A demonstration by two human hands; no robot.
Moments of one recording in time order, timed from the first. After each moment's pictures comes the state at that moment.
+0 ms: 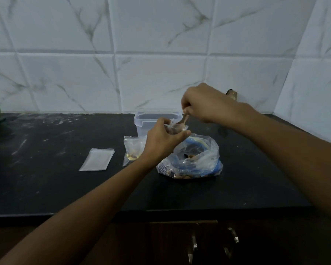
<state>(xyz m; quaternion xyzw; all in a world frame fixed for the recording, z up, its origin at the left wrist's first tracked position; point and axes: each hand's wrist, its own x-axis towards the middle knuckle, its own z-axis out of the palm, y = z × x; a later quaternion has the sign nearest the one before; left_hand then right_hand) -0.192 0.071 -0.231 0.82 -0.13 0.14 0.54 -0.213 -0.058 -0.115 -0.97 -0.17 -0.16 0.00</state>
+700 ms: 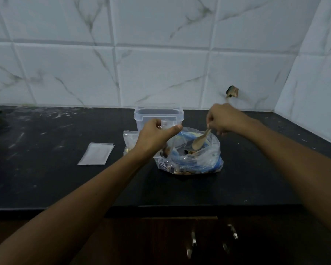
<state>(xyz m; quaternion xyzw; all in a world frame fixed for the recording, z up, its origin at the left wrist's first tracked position) -0.187 0.092 -0.240 0.78 -0.13 0.08 0.60 -0.188 -0.109 -0.163 -1.00 0.00 -0.05 0.06</state>
